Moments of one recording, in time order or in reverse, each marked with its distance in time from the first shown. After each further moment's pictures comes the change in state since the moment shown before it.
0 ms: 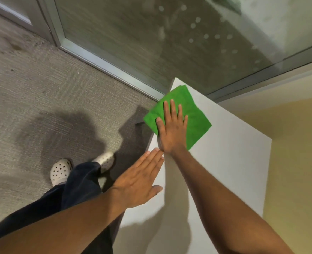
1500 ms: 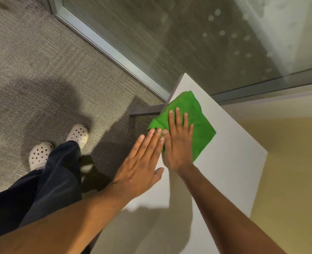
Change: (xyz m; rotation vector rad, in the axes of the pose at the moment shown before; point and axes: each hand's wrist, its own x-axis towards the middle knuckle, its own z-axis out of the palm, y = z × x) left_hand 0.048 0.005 0.014 -0.121 0.221 -0.321; right_hand -0.030 0.031 -0.002 -0.022 -0.089 -0.141
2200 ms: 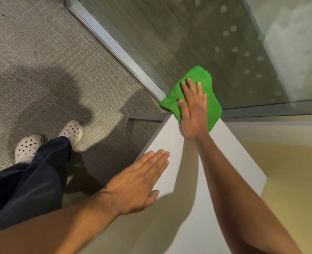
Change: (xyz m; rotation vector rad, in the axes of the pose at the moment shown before) left_hand 0.002 0.002 0.006 0.018 -0.051 0.176; right_hand 0.140 0.035 -0.040 0.011 0.082 -0.182
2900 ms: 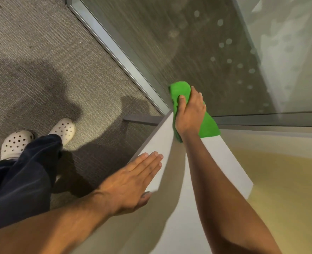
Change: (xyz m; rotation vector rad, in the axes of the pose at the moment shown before) left_hand 0.000 0.001 0.001 -0.160 -0.109 -0.014; right_hand 0.019 -0.014 0.003 -0.106 0.142 0.285
